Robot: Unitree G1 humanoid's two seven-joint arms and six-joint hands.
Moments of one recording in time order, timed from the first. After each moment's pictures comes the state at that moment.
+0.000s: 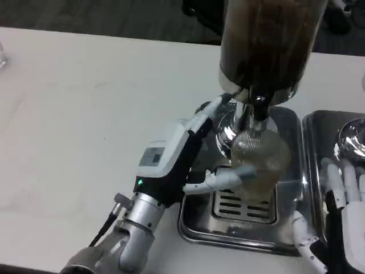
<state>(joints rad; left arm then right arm) -0.52 0.18 -0.51 1.10 0.71 -0.74 0.77 0.49 -0.17 0.29 -0.28 -1.03 0.26 -0.47</state>
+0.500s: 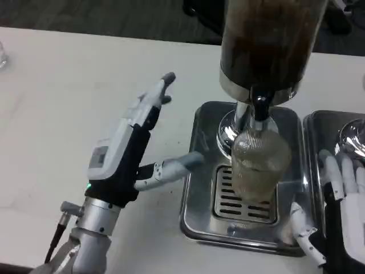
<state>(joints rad) -0.32 0.34 -0.35 0.80 0.56 -0.84 0.64 0.44 -0.17 0.27 -0.24 -0.98 0.22 -0.46</state>
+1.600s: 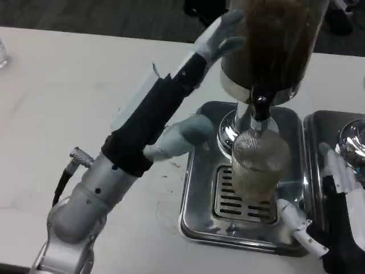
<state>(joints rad) -0.29 0.26 -0.23 0.31 -0.12 -0.82 -0.35 0.41 -0.17 0.20 -0.22 -0.67 0.05 -0.38</state>
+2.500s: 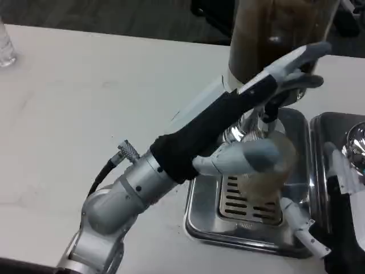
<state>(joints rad) -0.35 0.17 -0.31 0.32 -0.05 -0.78 -0.49 0.43 -0.13 0.18 -0.22 -0.67 0.02 -0.39</state>
